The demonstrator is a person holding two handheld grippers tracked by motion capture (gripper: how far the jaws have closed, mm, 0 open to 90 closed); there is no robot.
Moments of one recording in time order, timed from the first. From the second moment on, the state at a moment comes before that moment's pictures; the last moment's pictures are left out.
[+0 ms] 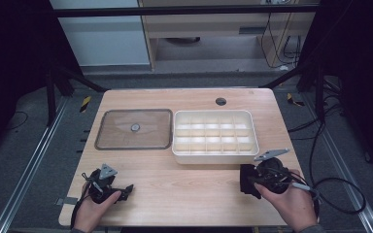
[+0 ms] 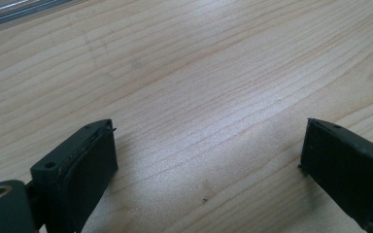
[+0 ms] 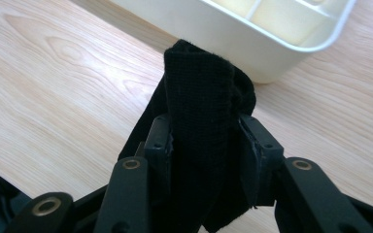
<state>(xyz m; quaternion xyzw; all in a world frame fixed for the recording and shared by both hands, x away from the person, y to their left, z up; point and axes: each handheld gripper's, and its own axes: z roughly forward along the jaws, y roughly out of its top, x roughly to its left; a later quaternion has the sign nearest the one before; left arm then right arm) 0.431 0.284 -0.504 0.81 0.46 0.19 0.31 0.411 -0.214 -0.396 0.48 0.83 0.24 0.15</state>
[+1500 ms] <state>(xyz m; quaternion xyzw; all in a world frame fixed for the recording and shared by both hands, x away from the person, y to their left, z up) 0.430 0.285 -0.506 0.81 0.46 0.19 0.32 0.491 -0.213 -0.315 0.47 0.83 0.22 0.21</state>
